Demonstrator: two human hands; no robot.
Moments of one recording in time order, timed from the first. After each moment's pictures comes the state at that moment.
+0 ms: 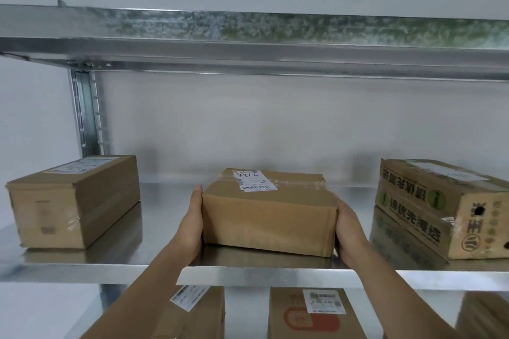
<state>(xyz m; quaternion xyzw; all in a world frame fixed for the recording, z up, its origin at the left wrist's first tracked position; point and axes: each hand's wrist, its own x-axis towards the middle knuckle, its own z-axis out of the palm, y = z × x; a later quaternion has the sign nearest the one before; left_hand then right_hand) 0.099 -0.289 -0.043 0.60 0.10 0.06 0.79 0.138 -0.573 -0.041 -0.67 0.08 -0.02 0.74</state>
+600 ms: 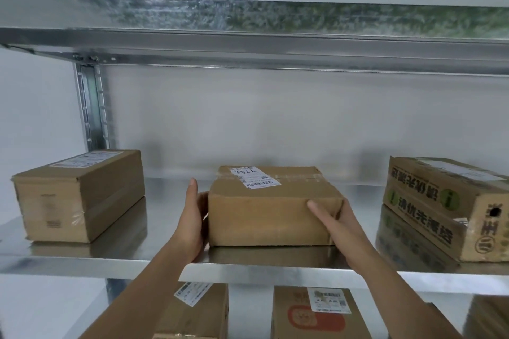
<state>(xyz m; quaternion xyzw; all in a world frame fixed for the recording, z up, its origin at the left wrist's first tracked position) 0.094 -0.287 -0.043 0.58 0.03 0.10 0.81 0.115 -0.569 -0.039 -0.75 -0.07 -0.04 0.66</state>
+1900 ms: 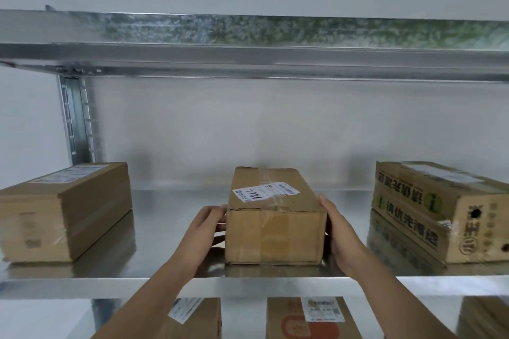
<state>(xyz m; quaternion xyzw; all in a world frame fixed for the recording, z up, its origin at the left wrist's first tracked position) 0.084 -0.317 -0.028 0.68 0.07 0.08 0.73 0.126 -0.574 -0.037 -0.62 -0.07 0.06 0.78</state>
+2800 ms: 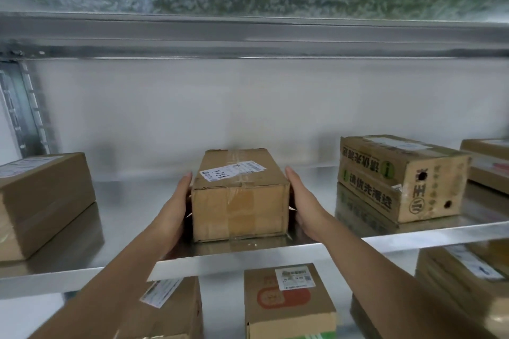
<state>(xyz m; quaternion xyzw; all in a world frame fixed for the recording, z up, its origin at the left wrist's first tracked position) 0.087 -0.329 -0.019 0.68 0.05 0.01 0.73 0.123 -0.575 -0.026 -0.69 -0.05 0.06 0.72</state>
